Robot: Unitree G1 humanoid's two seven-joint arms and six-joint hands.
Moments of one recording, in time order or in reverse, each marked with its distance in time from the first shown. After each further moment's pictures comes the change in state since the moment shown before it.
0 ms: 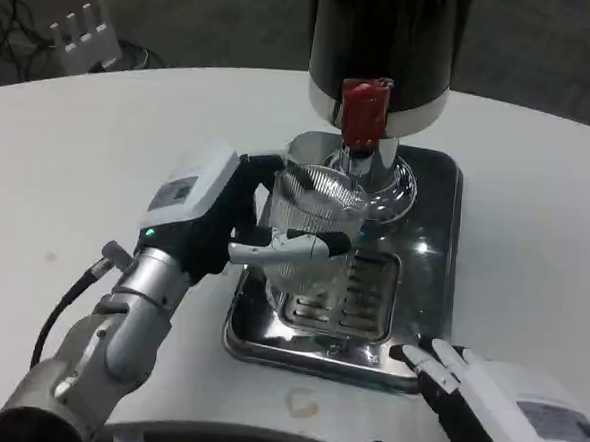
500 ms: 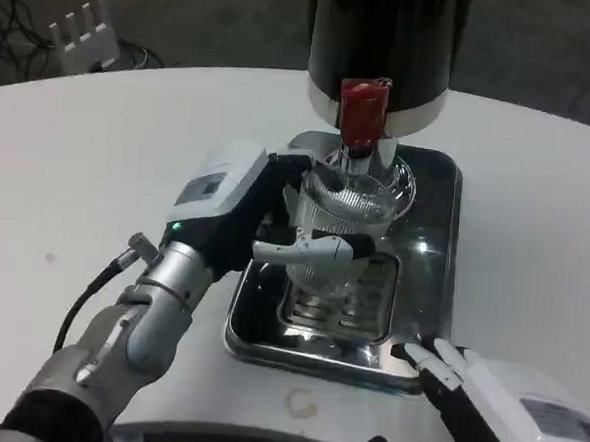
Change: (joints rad) left arm -0.061 -0.023 -0.041 0.091 -0.004 -0.052 0.006; right arm -0.014 0.010 -0.014 0.013 0.027 0.017 0.001
